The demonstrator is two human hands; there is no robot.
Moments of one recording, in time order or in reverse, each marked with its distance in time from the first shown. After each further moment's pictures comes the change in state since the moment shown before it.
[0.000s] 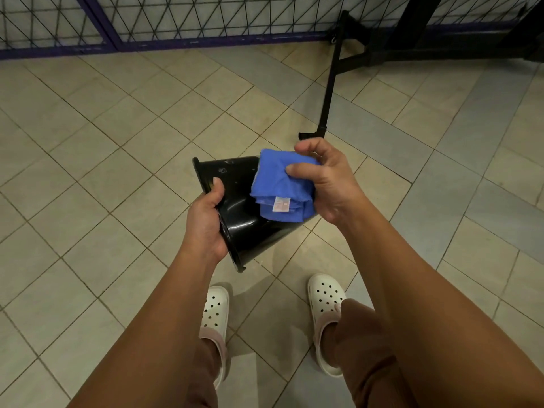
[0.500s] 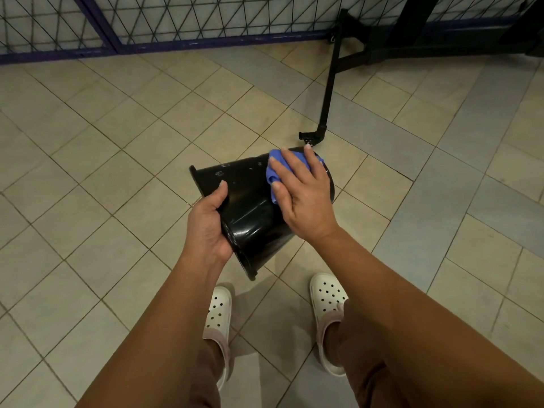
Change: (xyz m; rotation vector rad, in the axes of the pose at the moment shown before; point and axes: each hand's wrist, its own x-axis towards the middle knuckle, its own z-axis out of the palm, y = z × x) left_hand -0.012 0.001 0.004 -0.073 -0.041 -0.022; right_hand 0.005 0.067 -0.005 -1.328 0.124 -0.677
